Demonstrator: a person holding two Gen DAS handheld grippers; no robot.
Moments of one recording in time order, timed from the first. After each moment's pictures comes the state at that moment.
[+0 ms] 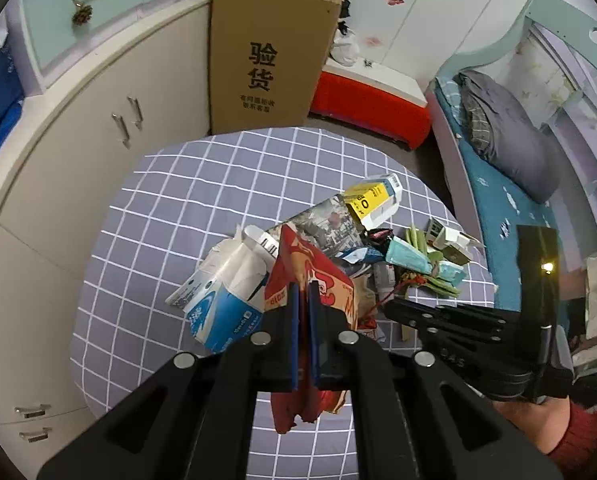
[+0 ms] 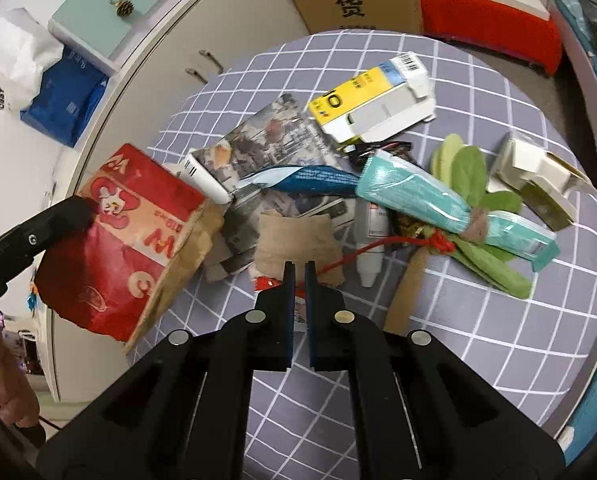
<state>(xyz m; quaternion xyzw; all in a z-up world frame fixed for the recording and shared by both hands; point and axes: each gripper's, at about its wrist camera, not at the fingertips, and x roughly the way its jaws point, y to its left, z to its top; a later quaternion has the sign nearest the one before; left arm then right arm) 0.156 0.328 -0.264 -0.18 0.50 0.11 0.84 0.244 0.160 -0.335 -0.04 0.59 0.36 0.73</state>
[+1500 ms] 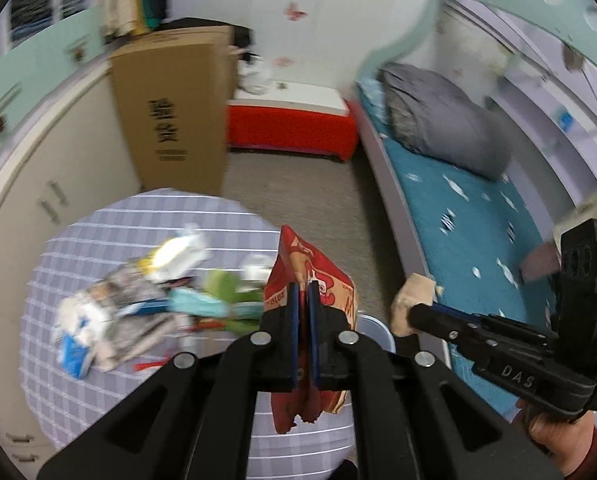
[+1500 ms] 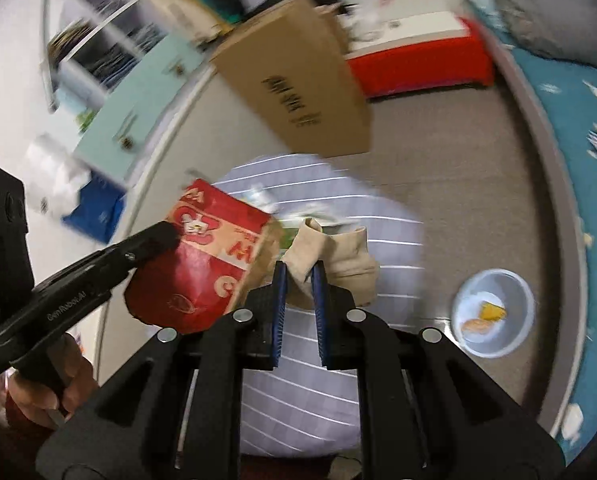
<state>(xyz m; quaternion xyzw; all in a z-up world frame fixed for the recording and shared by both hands) 0.247 0.087 -0.197 -0.11 0.46 0.02 0.88 0.276 -0.098 -0.237 0.12 0.51 0.31 0.79</state>
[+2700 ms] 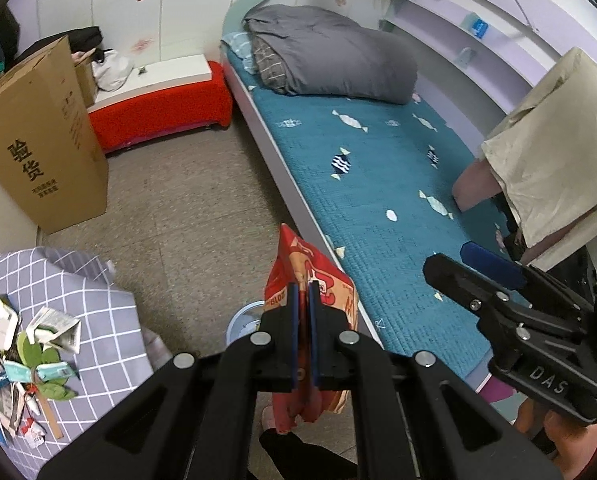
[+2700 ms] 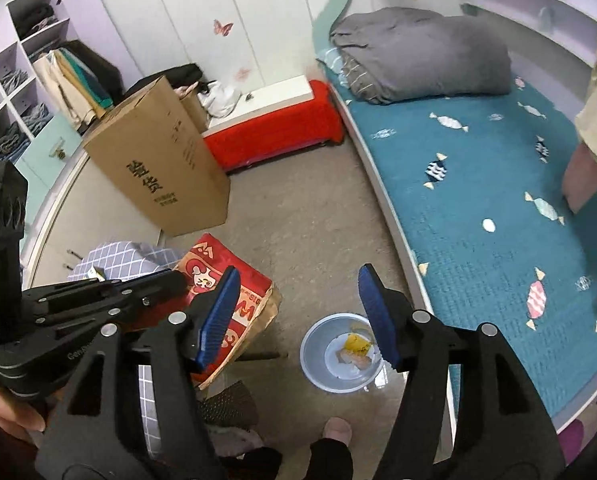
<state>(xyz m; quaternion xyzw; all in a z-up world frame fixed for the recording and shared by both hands) 0.348 -0.144 -0.242 -0.04 0.51 -0.15 0.85 0.302 -0.312 -0.220 0.10 0.43 0.10 0.89</state>
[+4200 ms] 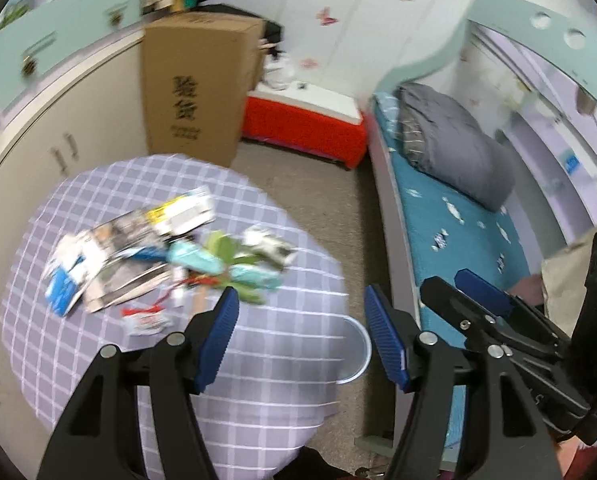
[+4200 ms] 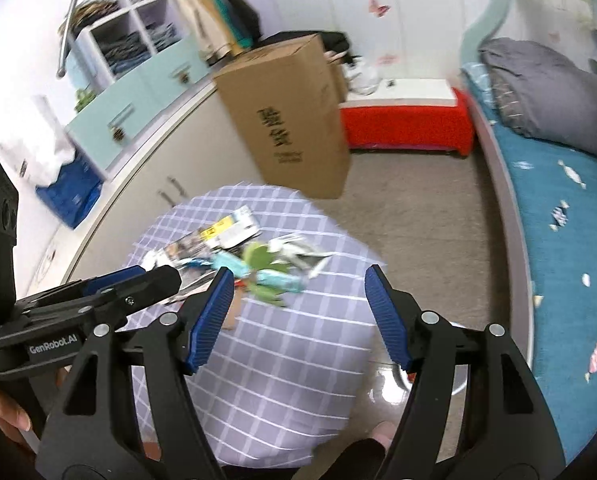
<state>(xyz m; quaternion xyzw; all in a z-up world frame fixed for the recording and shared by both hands) 0.190 0.116 -0.199 -0.20 0.45 0.07 0.87 0.237 -0.064 -0.192 0.02 0.42 0.31 0.85</state>
